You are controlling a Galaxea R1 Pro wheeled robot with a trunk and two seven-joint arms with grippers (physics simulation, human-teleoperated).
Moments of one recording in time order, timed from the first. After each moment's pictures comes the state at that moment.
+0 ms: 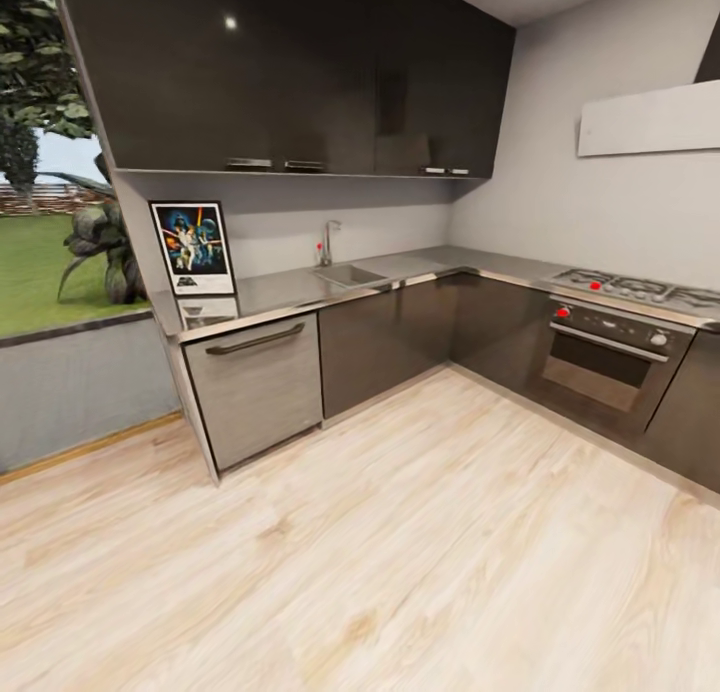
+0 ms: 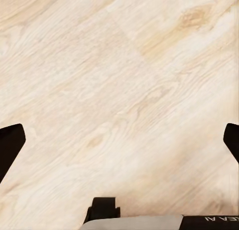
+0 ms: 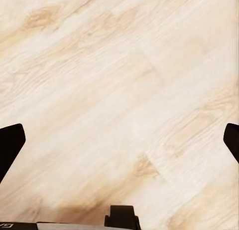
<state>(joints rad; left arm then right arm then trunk) 0.03 -0.01 0.02 -0.60 0.00 -0.11 0.00 -0.05 -0.02 0.01 -0.38 0.01 -0.29 0.00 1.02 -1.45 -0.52</state>
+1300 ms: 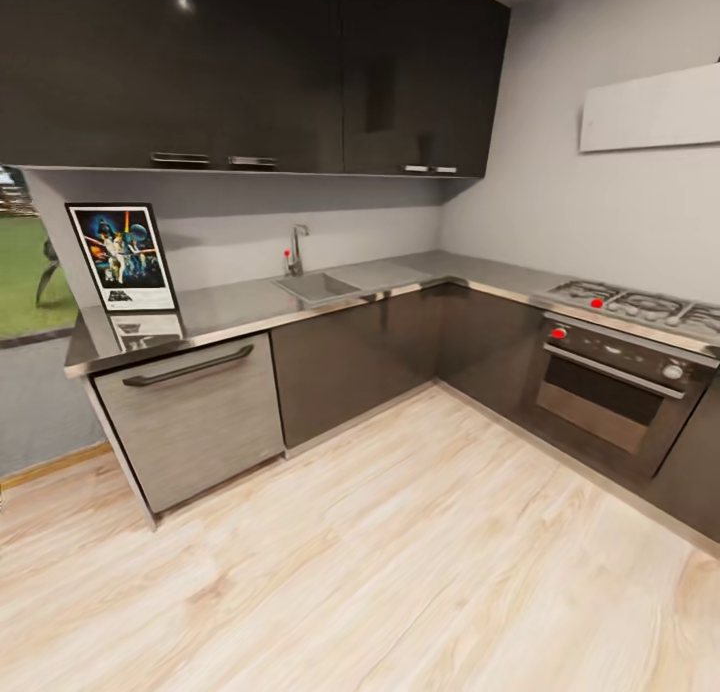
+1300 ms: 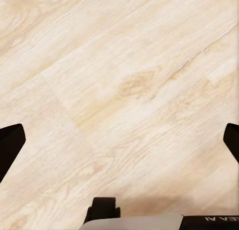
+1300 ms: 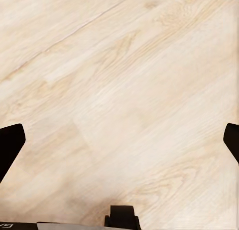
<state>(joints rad) 0.03 -0.01 0.02 -0.60 0.00 -0.11 0.00 -0.05 -0.02 0.01 -0.38 0.01 -0.29 0.00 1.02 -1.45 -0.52</state>
